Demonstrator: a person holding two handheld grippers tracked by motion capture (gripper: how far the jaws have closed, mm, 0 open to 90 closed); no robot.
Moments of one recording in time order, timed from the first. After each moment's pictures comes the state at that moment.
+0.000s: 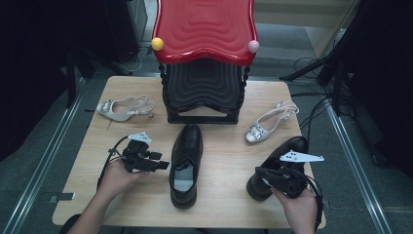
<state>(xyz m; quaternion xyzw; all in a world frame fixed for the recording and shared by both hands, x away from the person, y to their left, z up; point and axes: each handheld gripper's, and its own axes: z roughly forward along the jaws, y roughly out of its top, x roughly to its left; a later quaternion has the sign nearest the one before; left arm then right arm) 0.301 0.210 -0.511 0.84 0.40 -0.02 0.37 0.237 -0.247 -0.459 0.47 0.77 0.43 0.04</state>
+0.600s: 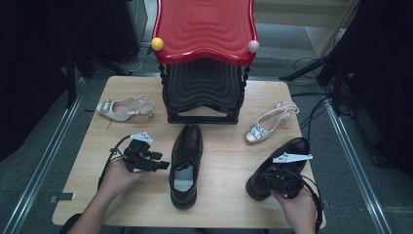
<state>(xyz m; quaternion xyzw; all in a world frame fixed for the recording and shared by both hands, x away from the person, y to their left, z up) 0.301 0.209 -0.512 0.84 0.40 -0.02 0.36 0.245 -0.239 -0.477 0.48 0.81 0.34 0.04</state>
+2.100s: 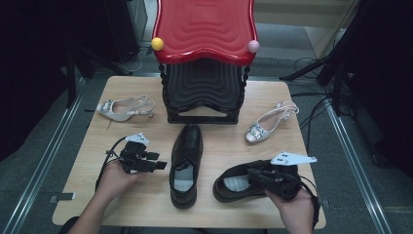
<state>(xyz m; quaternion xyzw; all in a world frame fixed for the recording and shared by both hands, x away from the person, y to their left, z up) 0.298 0.217 -0.516 0.83 0.41 -0.01 0.37 0.226 -0.227 -0.442 0.42 0.80 0.43 0.06</state>
